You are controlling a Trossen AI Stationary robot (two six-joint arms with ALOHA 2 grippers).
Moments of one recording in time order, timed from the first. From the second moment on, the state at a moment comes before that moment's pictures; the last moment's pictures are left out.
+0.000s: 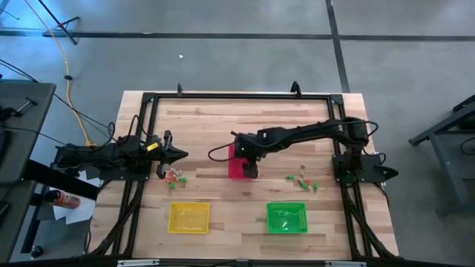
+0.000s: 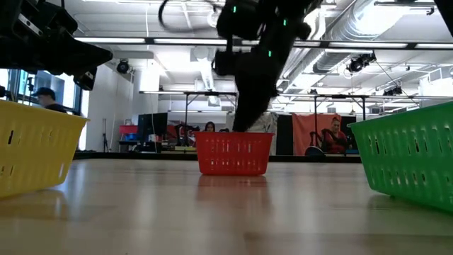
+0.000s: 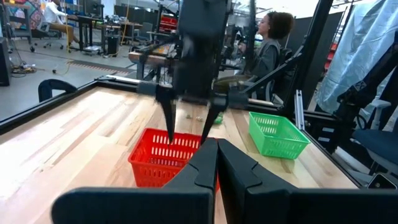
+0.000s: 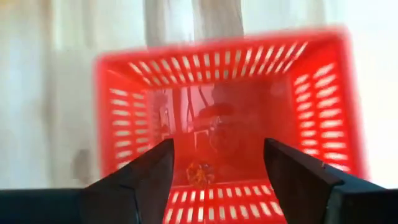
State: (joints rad) left arm -0.01 0.02 0.01 0.01 -0.01 -0.15; right arm -0.04 1.90 1.40 -0.60 -0.05 0.05
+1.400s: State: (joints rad) left arm -0.01 0.02 0.01 0.18 -0.05 -0.47; right arm 0.09 0.96 0.43 0.12 0.24 0.90
